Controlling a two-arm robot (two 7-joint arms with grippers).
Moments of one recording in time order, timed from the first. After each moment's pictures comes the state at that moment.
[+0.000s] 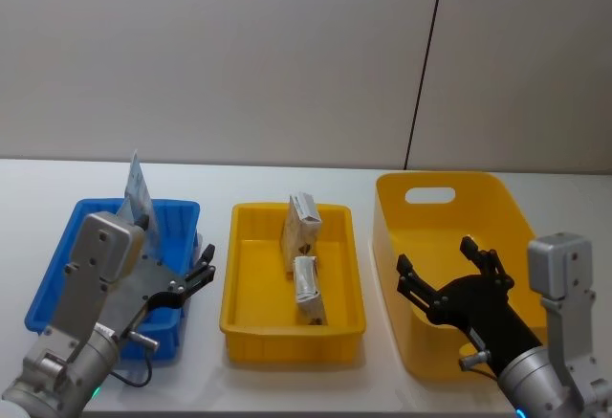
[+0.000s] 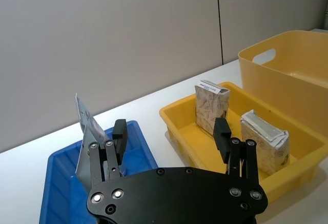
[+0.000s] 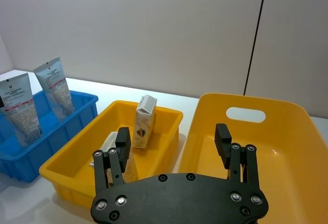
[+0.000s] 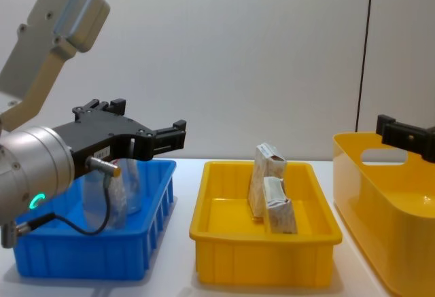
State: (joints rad) left arm -0.24 0.38 0.45 -1.63 -0.20 0.01 -0.01; right arm -0.01 0.34 -0.23 -1.77 0.29 0.03 0.07
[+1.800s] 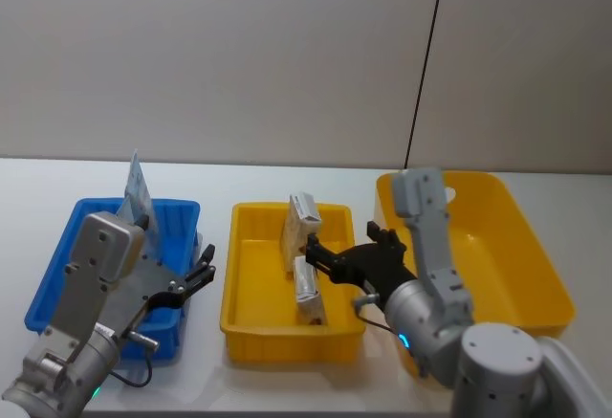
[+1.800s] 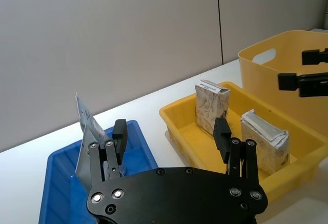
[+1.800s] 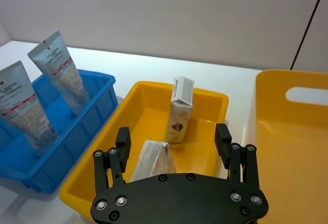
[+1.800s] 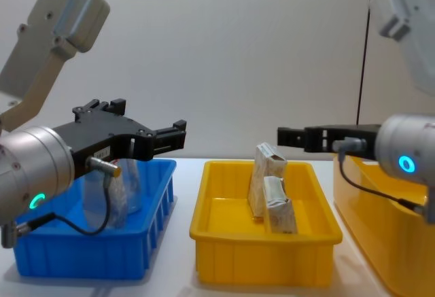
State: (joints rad) left arm -0.24 0.38 0.45 -1.63 -0.20 0.01 -0.01; right arm 0.29 0.11 -0.34 -1.54 0.23 0.38 0.00
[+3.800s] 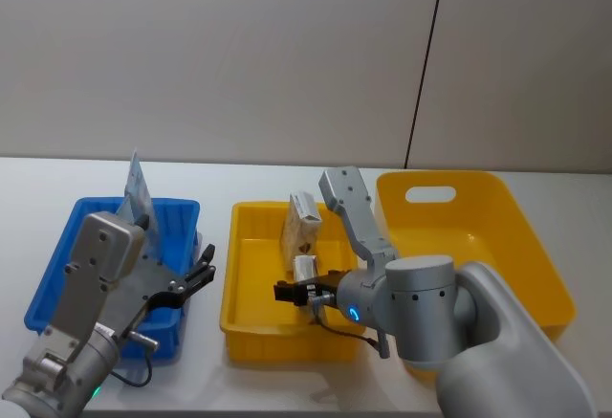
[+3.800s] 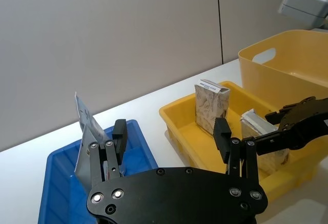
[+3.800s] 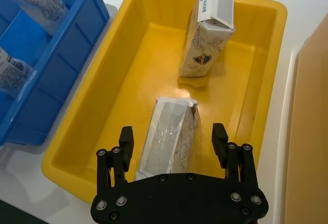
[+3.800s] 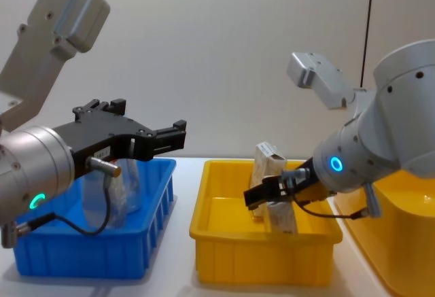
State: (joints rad) left arm -0.24 0.38 0.45 -1.63 -0.20 0.01 -0.01; right arm 0.54 -0.02 -0.35 -1.23 0.21 0.81 0.00
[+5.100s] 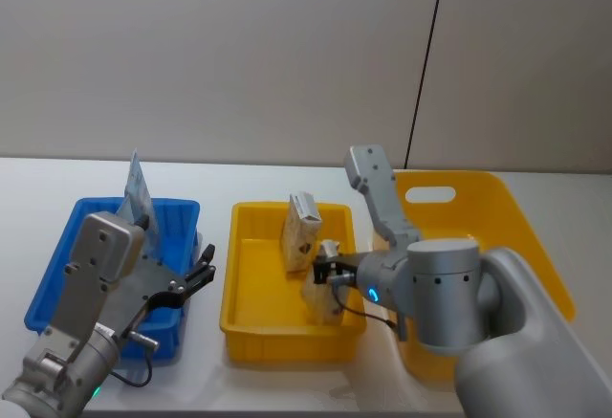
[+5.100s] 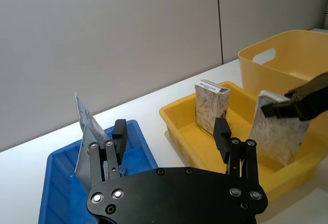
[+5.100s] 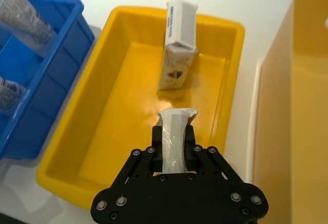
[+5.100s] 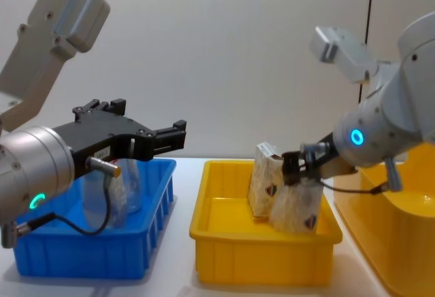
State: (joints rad) left arm -0.24 0.38 0.45 -1.63 -0.20 0.01 -0.01; right arm 0.52 -0.02 -0.29 -1.32 0.19 0.85 -0.03
